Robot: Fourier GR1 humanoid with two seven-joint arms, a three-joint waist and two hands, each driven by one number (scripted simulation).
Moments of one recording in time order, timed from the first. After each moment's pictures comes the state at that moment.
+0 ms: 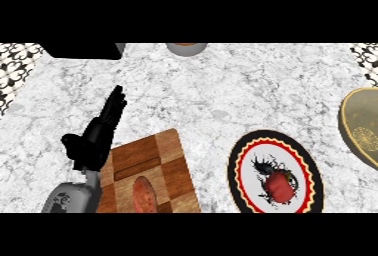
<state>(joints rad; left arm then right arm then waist) -0.16 0.10 -0.12 -1.54 -0.01 0.10 0.09 0.16 -0.96 -0.39 -1.80 -0.07 0.14 -0.24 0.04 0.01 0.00</state>
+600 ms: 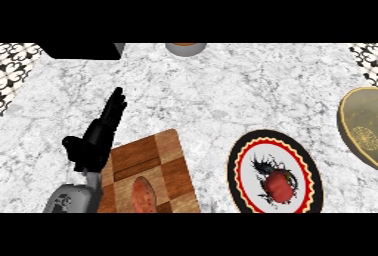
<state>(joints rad) -0.15 0.08 -0.11 -1.54 -0.02 0.10 0.07 -0.26 -0.86 -0.17 -1.14 0.25 0.04 -0.49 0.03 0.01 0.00</state>
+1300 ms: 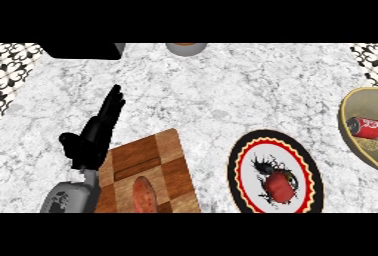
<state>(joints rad) -0.16 0.09 -0.09 -1.54 -0.02 0.09 0.08 -0.52 -0.83 -0.12 -0.54 0.30 0.31 -0.81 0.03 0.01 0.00</state>
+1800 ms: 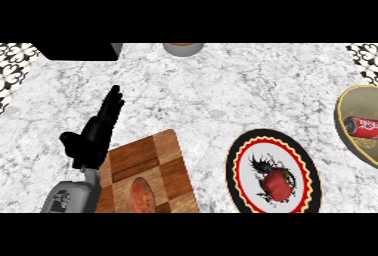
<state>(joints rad) -0.17 0.08 -0.08 -1.51 -0.02 0.09 0.06 -0.62 -0.89 -0.26 -0.40 0.14 0.40 -0.81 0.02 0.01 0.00</state>
